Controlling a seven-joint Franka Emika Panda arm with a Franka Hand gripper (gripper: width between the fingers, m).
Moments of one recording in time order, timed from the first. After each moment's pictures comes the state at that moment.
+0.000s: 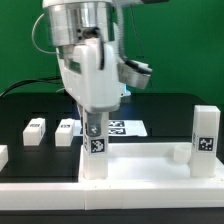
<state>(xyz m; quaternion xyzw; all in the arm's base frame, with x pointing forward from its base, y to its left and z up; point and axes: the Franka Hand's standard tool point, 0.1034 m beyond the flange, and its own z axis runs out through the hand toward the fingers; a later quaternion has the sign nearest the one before) 0.639 -0.056 0.098 -0.77 0.64 0.00 0.06</state>
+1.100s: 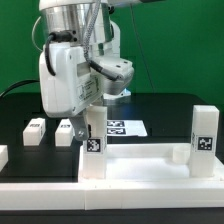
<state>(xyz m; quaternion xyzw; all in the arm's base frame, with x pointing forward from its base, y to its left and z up) 0.636 -0.055 0.098 -0.60 0.80 0.02 0.06</state>
